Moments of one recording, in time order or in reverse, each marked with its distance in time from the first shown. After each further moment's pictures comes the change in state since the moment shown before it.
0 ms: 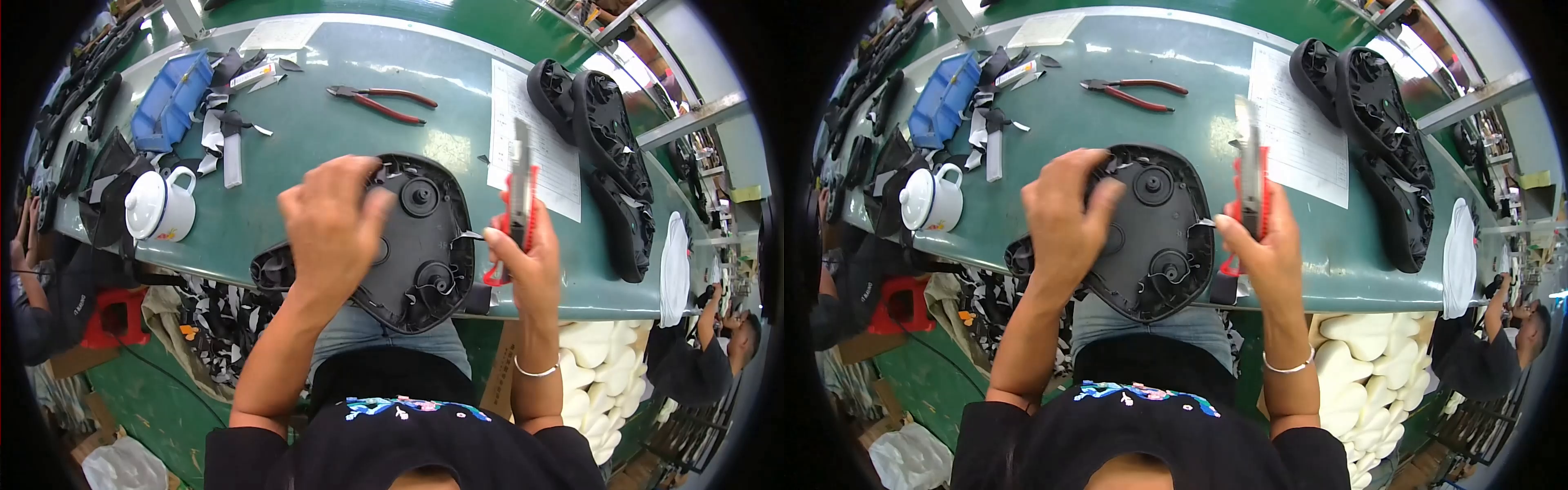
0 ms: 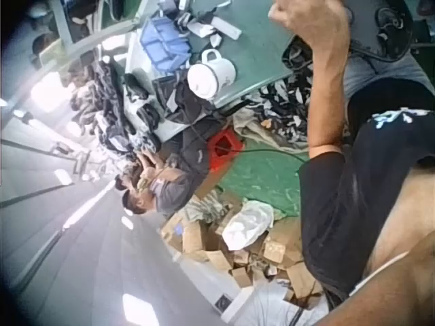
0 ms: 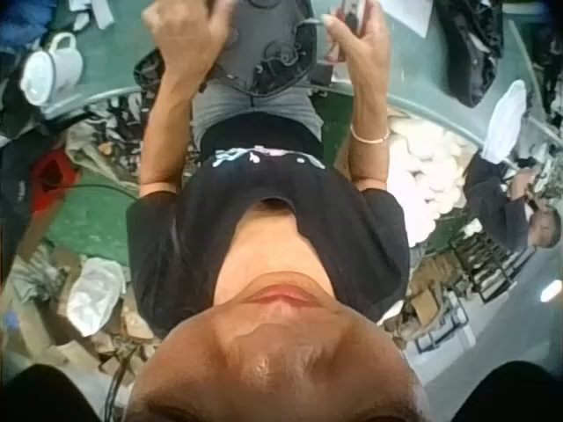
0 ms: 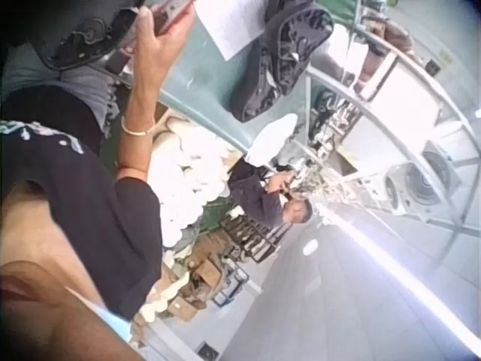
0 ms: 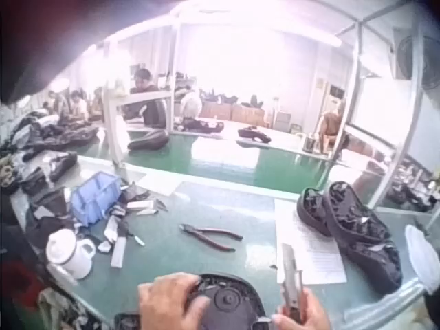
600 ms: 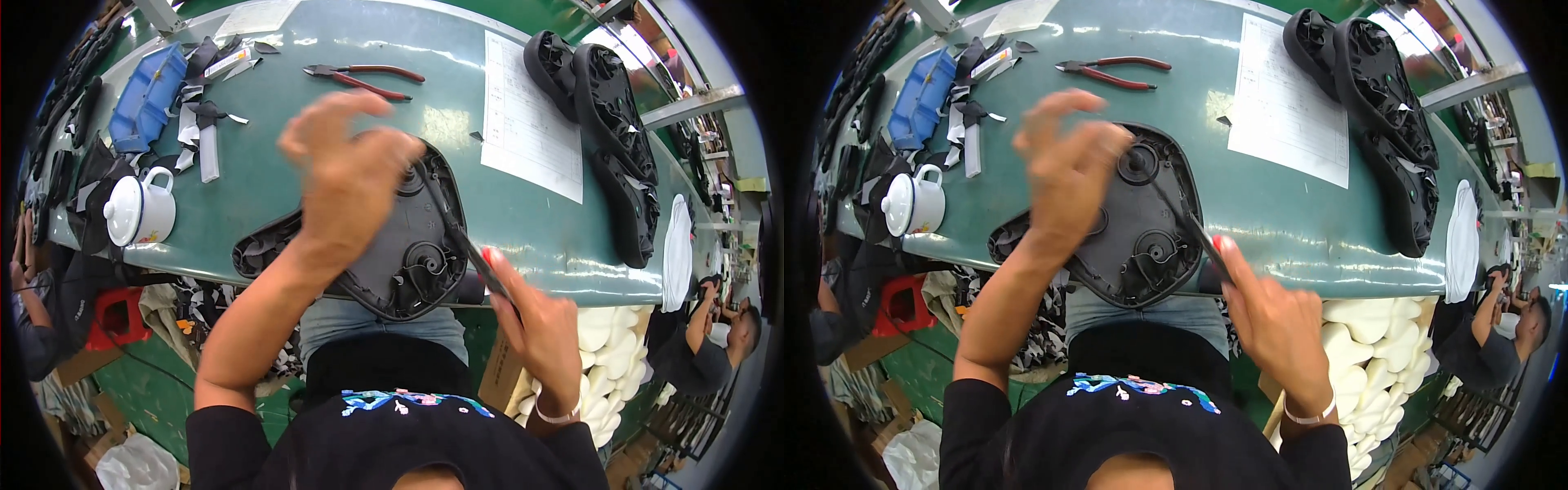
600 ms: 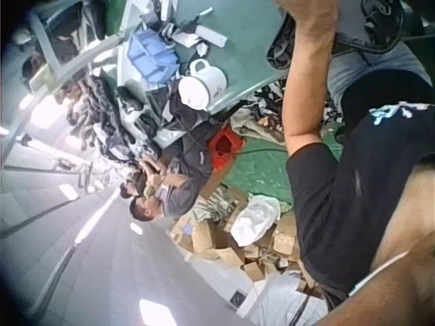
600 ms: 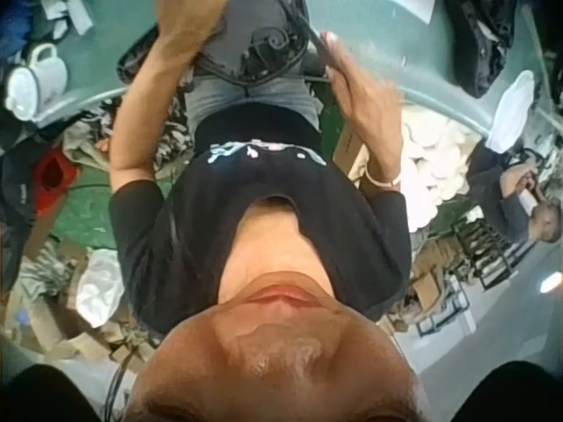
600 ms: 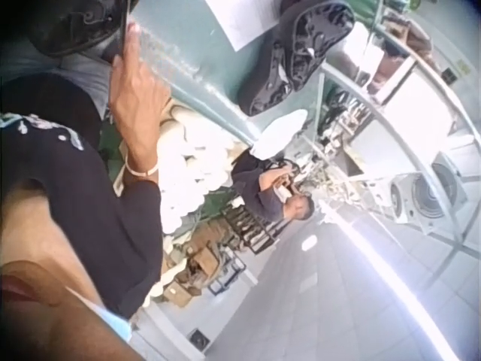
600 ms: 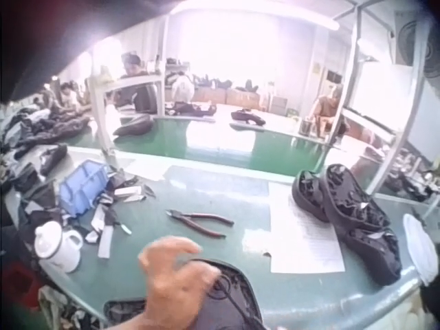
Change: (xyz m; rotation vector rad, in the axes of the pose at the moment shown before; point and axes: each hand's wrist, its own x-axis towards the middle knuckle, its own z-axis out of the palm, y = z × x) left_hand 0.034 0.004 0.029 -0.126 0.121 0.237; right_hand -0.060 -0.021 -0.032 -1.113 -0.256 -0.191
